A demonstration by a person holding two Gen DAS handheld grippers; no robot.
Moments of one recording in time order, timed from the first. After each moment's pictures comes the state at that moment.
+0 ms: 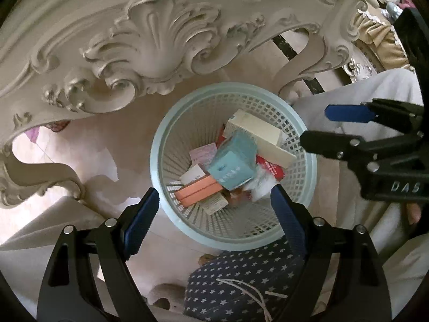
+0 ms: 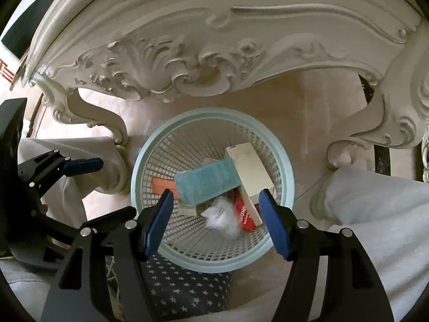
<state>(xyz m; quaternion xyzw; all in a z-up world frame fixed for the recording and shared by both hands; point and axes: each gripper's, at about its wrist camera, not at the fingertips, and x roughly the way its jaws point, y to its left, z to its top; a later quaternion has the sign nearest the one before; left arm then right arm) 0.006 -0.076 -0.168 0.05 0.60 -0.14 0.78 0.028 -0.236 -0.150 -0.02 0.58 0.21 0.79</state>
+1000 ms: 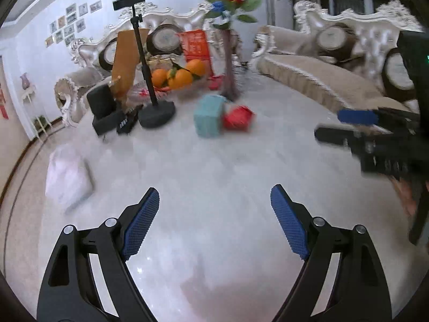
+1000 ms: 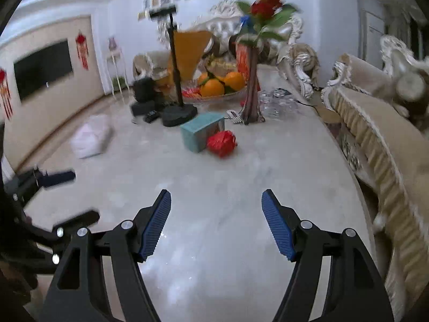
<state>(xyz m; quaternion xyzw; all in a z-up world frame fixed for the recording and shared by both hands) 0.337 -0.007 0.052 0.09 0.34 -0.07 0.93 0.355 -0.188 0.061 -0.05 0.33 0.19 0.92</state>
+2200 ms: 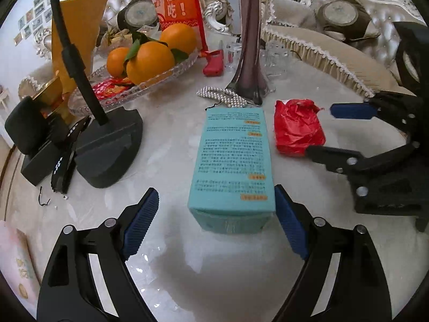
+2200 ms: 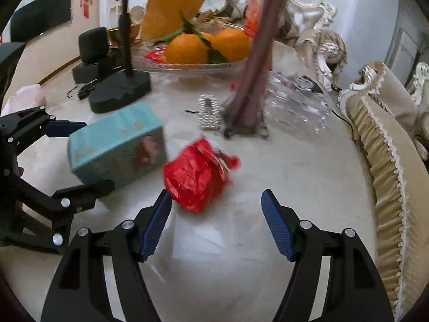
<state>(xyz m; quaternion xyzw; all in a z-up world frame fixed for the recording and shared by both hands) 0.560 -0.027 -0.011 0.10 0.42 -0.12 0.90 0.529 -0.172 0.011 -0.14 0.37 0.19 0.90</state>
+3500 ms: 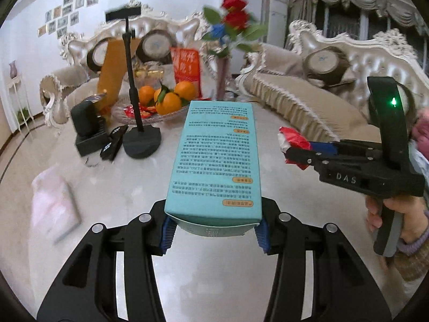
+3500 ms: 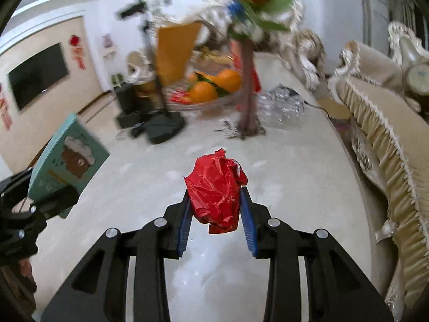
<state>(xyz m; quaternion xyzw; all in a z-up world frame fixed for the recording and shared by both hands) 0.331 -0.010 0.100 0.03 0.32 -0.13 0.94 0.359 -0.205 0.092 -0.01 0.33 0.21 0.92</state>
